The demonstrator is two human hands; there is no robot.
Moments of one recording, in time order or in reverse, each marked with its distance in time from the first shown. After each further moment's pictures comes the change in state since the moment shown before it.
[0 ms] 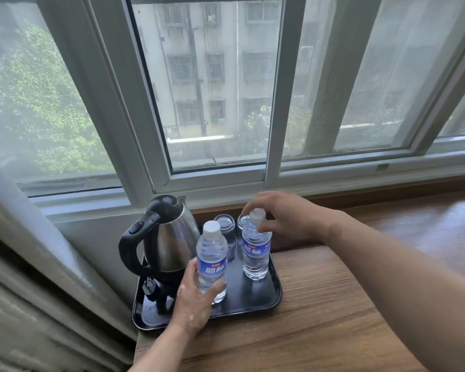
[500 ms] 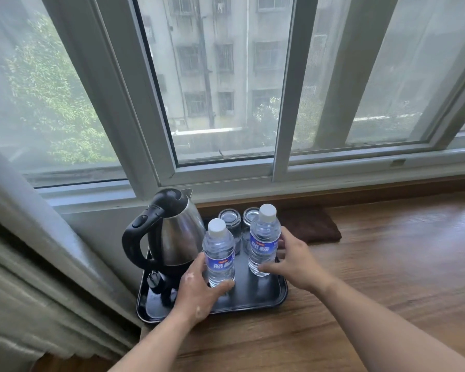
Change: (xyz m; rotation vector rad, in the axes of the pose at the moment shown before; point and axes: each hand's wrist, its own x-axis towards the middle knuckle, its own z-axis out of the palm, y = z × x) left_hand 0.012 0.005 0.002 0.081 -0.060 -0.016; right_hand -0.047 0.013 0.123 0.609 0.251 0.394
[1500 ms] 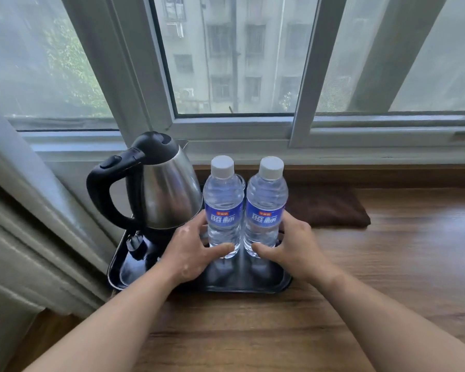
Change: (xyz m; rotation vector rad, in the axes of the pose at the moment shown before) left_hand 0.027 -0.006 0.017 0.086 -0.062 0.071; right_hand 0.019 0.047 0.032 -0.037 0.032 -0.176
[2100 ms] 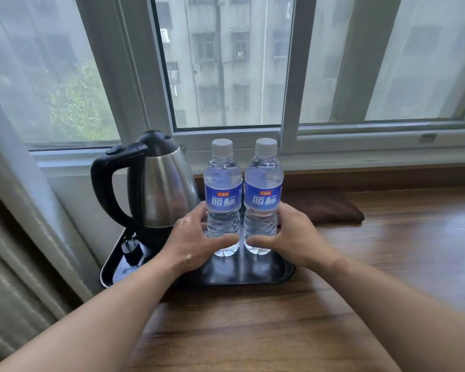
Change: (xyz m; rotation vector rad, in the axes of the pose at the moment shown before) left_hand 0.002 -0.009 0.003 0.152 0.104 0.198; right_hand -0.004 0.002 0.009 -0.126 0.094 -0.074
